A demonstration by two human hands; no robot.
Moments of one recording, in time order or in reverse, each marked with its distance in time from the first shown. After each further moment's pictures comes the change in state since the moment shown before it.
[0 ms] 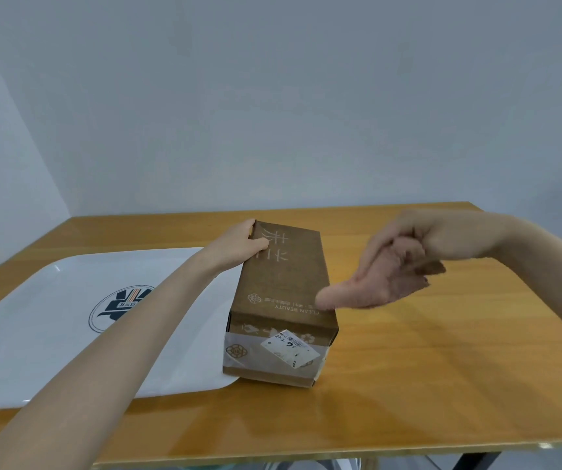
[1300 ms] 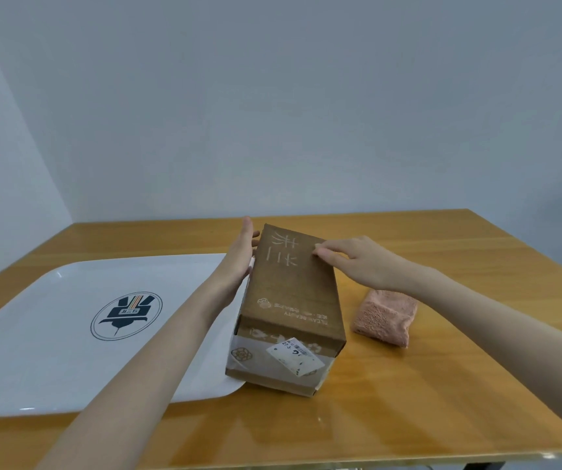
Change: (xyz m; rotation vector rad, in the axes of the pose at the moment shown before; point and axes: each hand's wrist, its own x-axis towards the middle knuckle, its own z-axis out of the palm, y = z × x) left_hand -0.004 -0.004 0.025 -0.622 0.165 -0.113; right_hand 0.073 0.036 0.048 -0.292 0.382 0.241
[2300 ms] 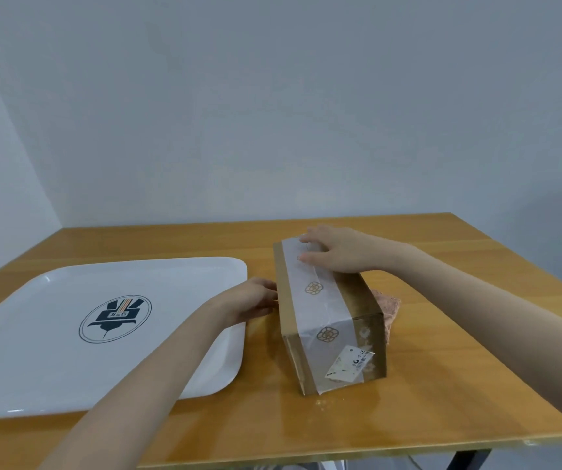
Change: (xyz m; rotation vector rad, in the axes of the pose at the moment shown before) left_hand 0.001 -0.046 0.014 0.246 -0.392 -0.266; right_hand 0.003 -0.021 -0.025 -0.224 -0.147 0.054
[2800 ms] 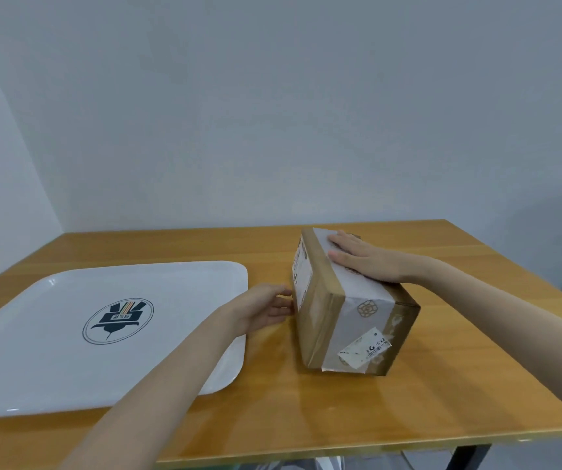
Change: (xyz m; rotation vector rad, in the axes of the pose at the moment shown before) left_hand -0.017 0.009 0.024 -0.267 -0.040 -0.016; right_hand -0.029 0.036 0.005 0.230 -0.055 0.093
